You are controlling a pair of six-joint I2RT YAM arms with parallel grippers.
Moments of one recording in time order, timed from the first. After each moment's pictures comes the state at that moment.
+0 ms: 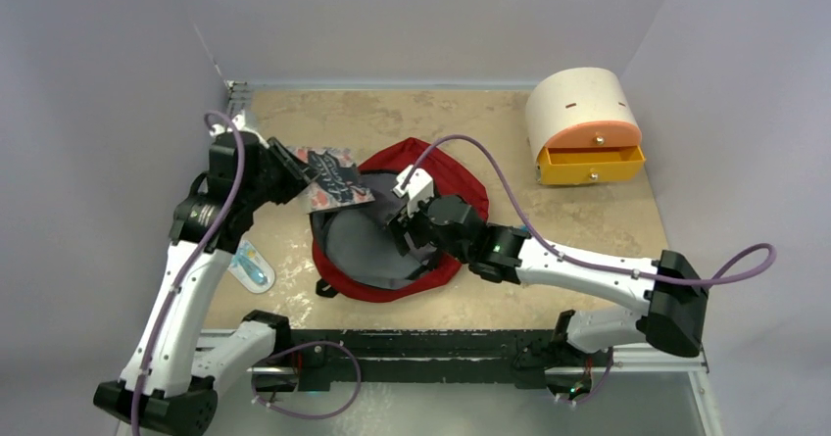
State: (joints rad) left arm -0.22 0.96 1.19 -0.77 0.09 -0.86; right arm 1.11 1.29 0.93 0.00 0.28 0.09
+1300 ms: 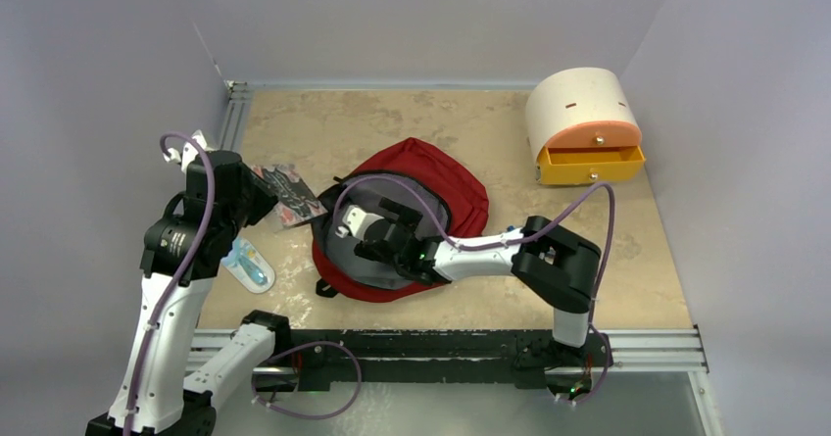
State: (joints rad) left arm -0.22 0.84 1.30 -1.09 -0.29 -0.87; right arm 1.17 1.85 1.05 0.13 0.59 -0.33
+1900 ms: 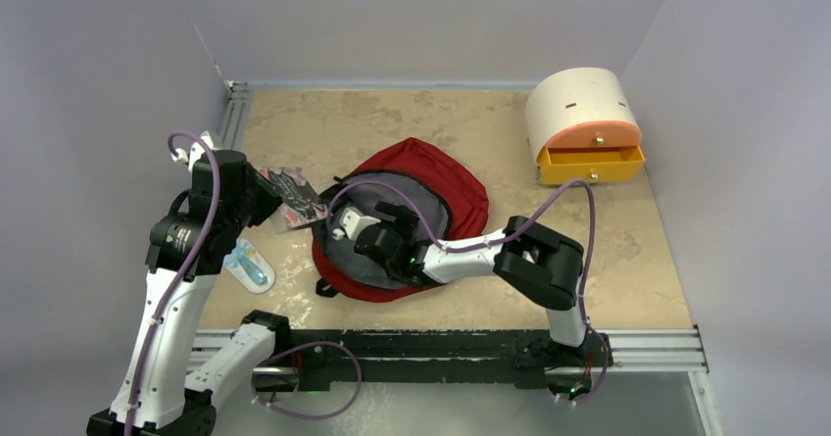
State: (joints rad) left arm -0.22 0.85 1.27 -1.08 -0.25 -0.88; right arm 1.19 1.95 1.10 0.16 0.74 -0.39
